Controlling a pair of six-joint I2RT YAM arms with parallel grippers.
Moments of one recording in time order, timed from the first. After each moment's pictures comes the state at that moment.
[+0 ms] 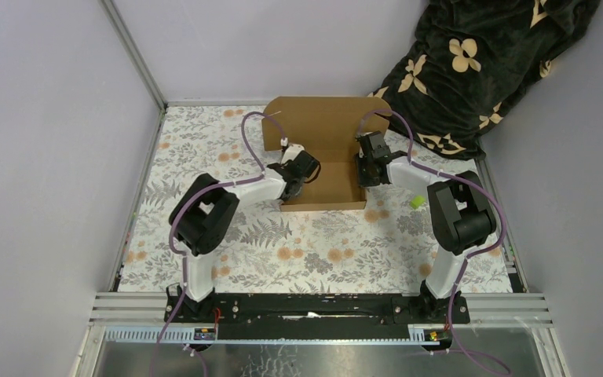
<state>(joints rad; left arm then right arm) -0.66 1.92 1.24 -0.42 -0.52 -0.48 0.39 1.82 1.15 -0.33 0.05 0.21</state>
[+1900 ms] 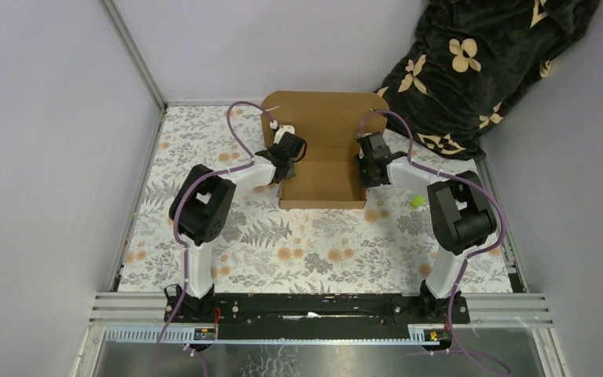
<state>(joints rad) -0.52 2.00 1.32 -0.23 -0.40 -0.41 0.39 1.82 1.14 -0.33 0.06 0.20</state>
